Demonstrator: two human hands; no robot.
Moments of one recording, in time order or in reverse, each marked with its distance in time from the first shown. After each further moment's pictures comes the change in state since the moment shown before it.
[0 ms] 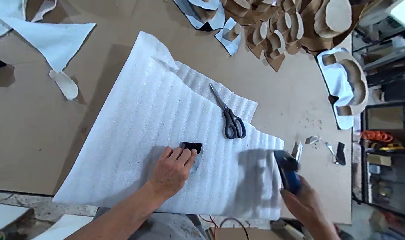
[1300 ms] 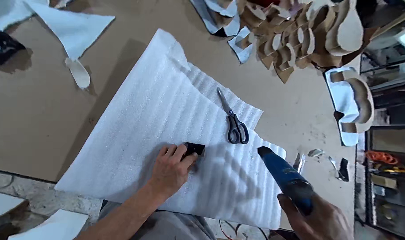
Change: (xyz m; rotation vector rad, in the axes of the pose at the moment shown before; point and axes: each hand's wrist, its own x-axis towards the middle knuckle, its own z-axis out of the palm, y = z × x) left_hand -0.004 0.000 0.001 -0.151 0.033 -0.206; right_hand -0.047 -0.072 -0.037 -0.140 0.090 -0.506
